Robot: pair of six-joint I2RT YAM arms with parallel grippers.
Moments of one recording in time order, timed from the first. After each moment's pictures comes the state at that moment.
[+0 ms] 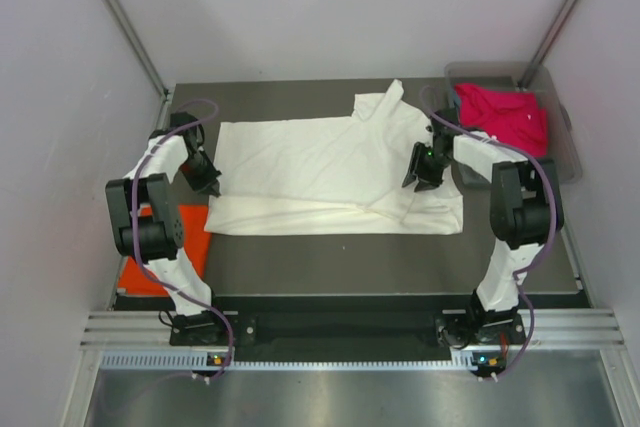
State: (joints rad) left arm 0.15 1.81 1.32 -0.84 0.05 -0.45; right arm 0.17 1.88 1.28 -0.62 -0.25 0.45
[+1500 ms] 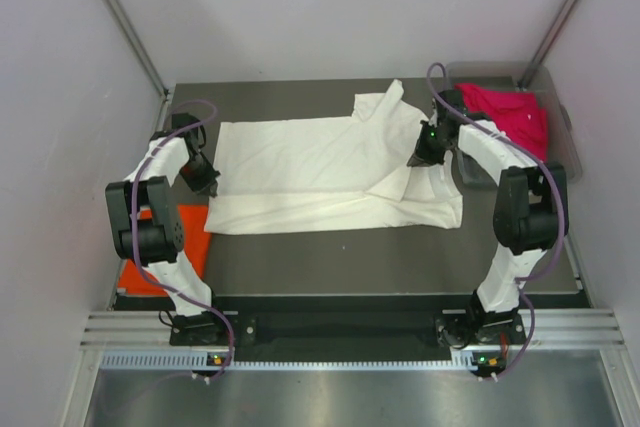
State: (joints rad) left arm 0.14 1.78 1.29 -0.82 -0.05 -0.53; right arm 0.17 1.83 1.40 -0.64 -0.22 0.48
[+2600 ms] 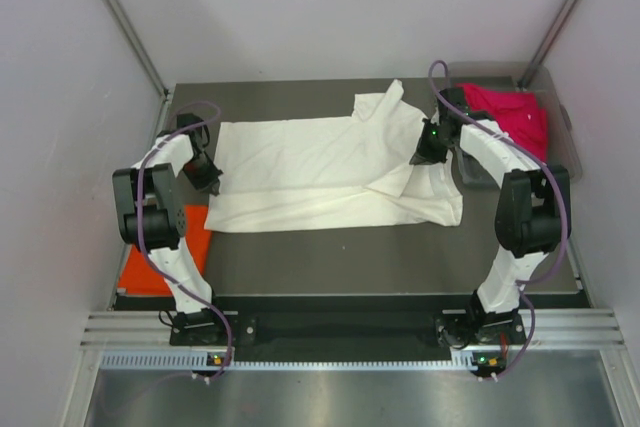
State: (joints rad) left arm 0.14 1.90 1.33 -0.76 -0.06 -0.52; right arm 0.17 1.81 1.41 -0.65 -0.19 0.48
